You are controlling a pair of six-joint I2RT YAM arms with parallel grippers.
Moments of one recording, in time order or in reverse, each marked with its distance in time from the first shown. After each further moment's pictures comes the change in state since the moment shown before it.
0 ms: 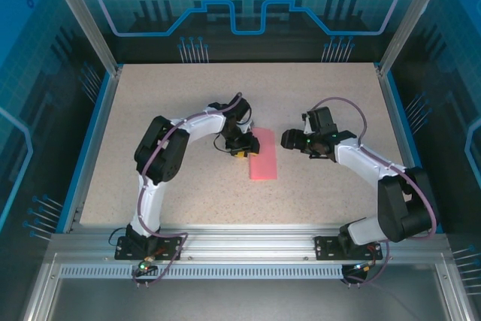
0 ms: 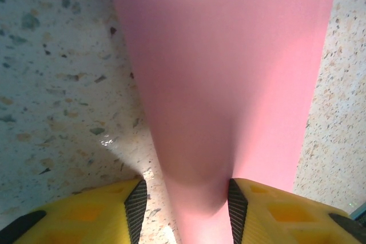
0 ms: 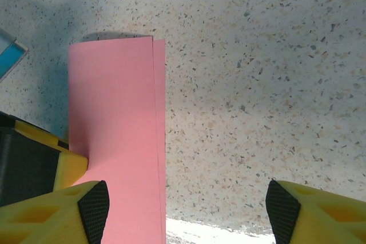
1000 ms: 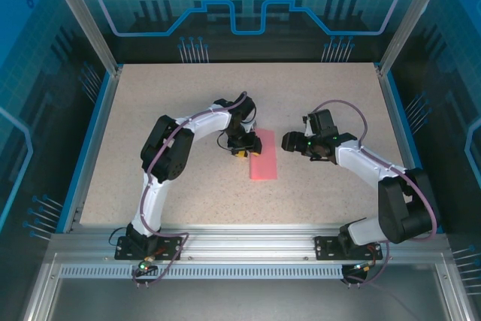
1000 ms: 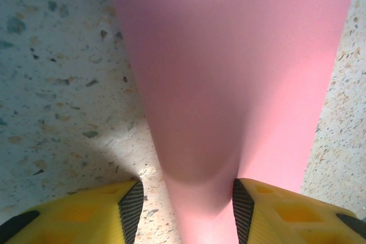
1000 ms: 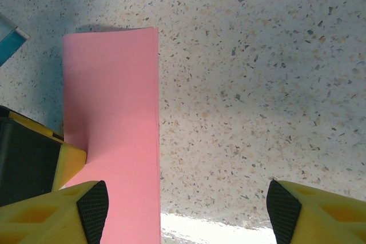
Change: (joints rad) left arm -0.021 0.059 0.111 -0.117 -0.041 0.006; right arm -0.005 -0.010 -0.029 0.008 -0.008 0.004
